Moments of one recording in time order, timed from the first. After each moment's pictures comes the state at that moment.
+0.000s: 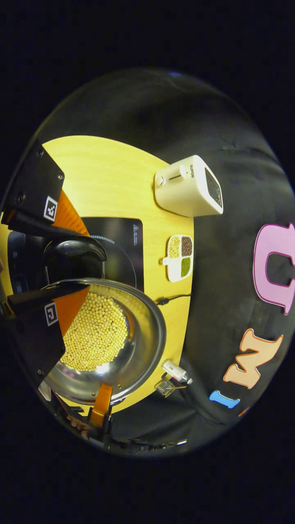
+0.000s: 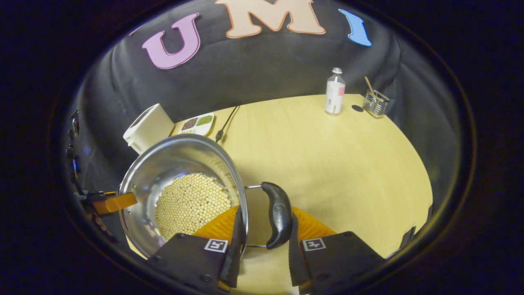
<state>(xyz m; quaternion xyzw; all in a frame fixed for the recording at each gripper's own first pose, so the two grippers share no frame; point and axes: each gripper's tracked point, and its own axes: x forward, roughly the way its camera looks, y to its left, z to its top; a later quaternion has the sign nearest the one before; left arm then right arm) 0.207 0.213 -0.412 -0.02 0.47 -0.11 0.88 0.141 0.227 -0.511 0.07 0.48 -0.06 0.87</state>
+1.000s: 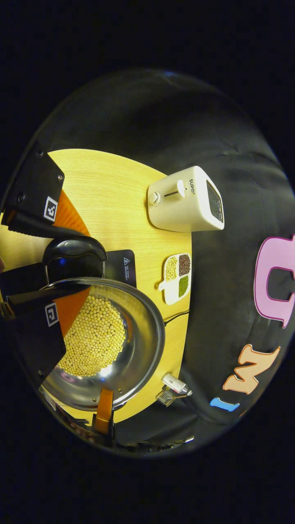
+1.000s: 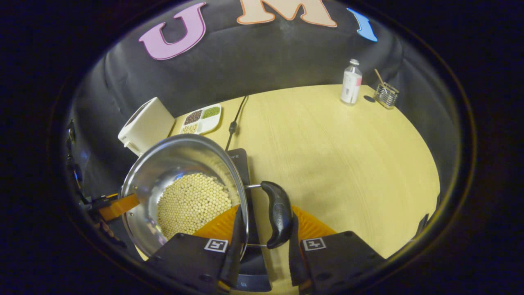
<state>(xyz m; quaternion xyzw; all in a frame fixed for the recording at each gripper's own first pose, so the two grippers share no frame) 0.238 0.257 -0.433 0.00 0.46 -0.10 0.88 0.160 0.278 -0.539 0.08 0.50 -0.07 0.86</state>
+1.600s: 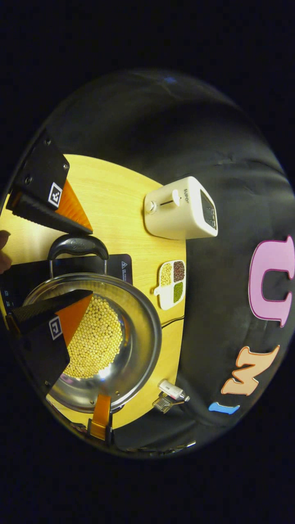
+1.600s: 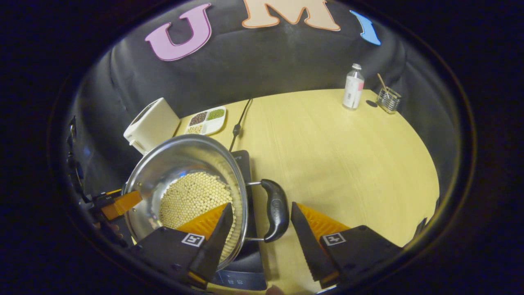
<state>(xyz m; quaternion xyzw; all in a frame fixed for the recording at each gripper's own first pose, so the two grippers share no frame) 0.234 0.260 -0.418 0.03 0.43 -0.06 0.90 0.154 0.272 -0.521 0.07 0.48 -0.06 0.87</state>
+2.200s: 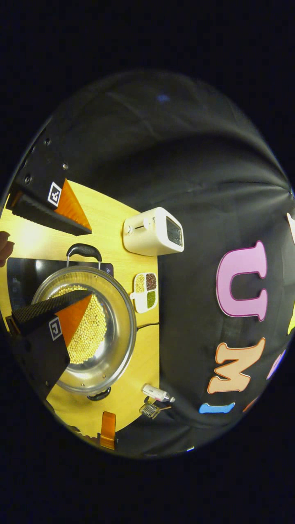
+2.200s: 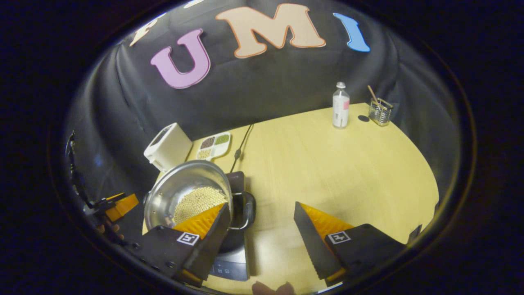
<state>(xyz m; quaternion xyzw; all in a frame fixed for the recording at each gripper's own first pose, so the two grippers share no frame) 0.195 0.237 -0.318 0.05 0.34 0.01 0.94 0.144 0.210 -0.436 0.12 0.40 -0.02 0.91</state>
